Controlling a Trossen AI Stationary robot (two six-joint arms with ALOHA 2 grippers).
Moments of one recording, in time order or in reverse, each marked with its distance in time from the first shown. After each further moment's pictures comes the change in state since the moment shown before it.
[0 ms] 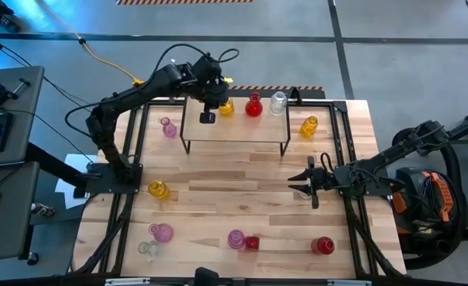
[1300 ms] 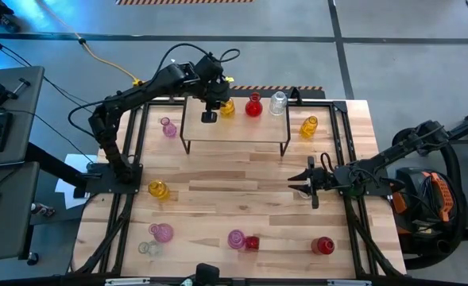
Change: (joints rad) left arm 0.020 0.031 0.000 0.007 0.017 -0.012; right arm 0.000 0.000 0.000 0.000 0.000 0.000
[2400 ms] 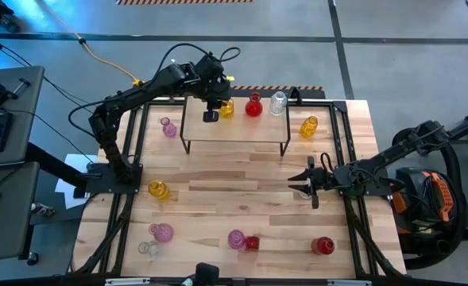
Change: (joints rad) left arm 0.000 0.000 -0.001 0.028 -0.008 -0.026; right arm 0.000 0.000 0.000 0.000 0.000 0.000
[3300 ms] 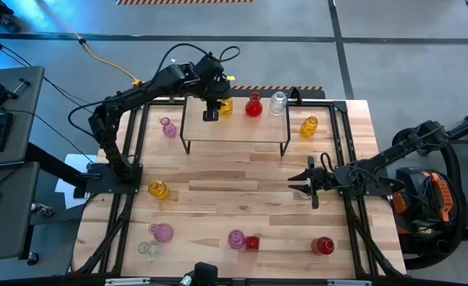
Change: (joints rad) left arm -0.004 -0.003 0.000 -0.001 -0.061 -0.007; right arm 0.000 0.000 0.000 0.000 0.000 0.000
